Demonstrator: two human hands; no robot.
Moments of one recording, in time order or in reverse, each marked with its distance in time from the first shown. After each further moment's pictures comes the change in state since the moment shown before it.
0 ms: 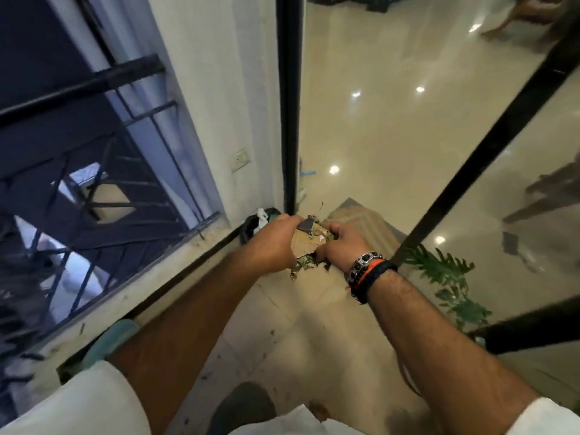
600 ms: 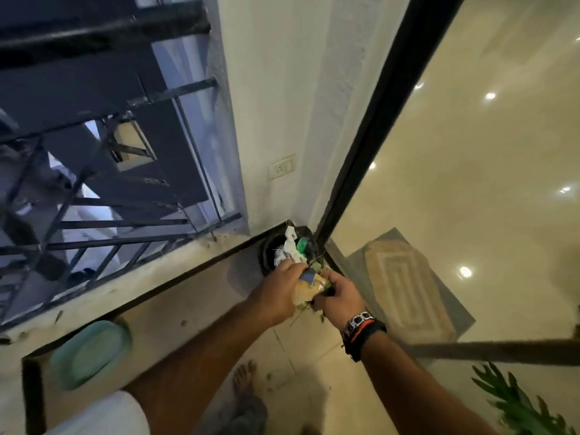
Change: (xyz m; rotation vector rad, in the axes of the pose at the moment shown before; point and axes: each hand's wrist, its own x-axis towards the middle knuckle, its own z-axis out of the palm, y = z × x) left_hand 0.210 -0.227 0.037 -0.194 -0.030 -0.233; right_hand 0.296 0.001 0.129 -0.195 -0.204 0.023
